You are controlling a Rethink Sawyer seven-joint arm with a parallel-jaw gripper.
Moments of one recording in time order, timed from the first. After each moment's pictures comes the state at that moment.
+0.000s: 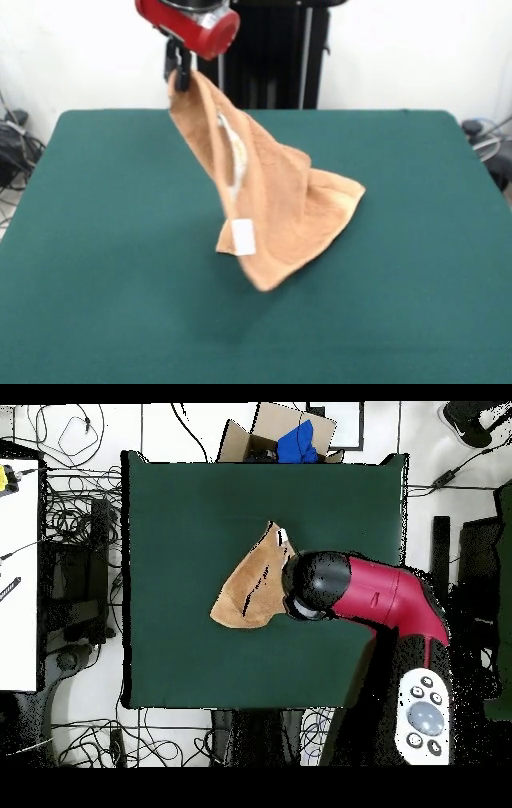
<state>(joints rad) -0.28 -0.76 -0.15 1.53 -0.17 0.90 2.07</state>
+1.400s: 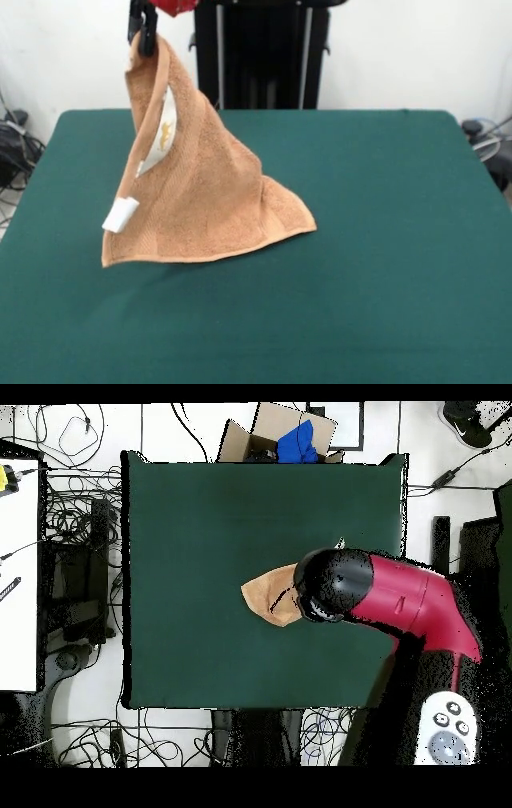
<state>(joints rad) -0.30 -0.80 -0.16 1.50 -0.16 0.92 2.07</state>
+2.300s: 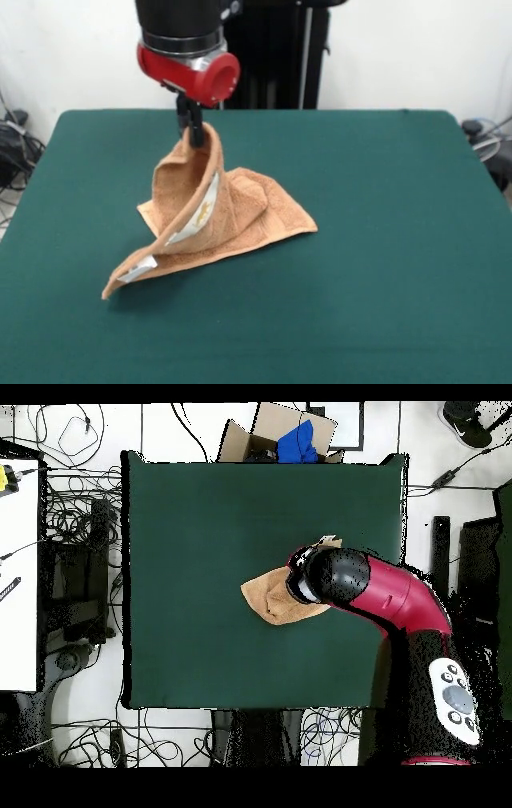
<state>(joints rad) -0.44 -0.72 0.06 1.61 -0.03 0.68 2.07</state>
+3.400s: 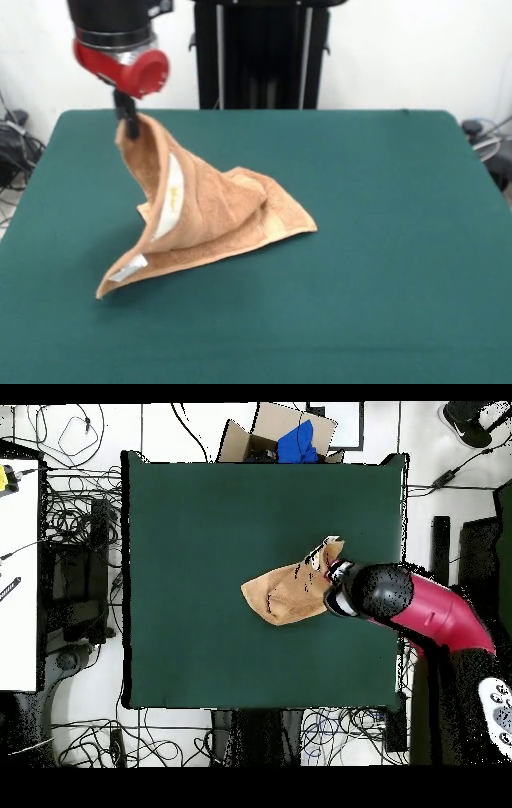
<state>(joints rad) -0.61 -0.74 0.12 1.62 -0.17 0.68 2.06</state>
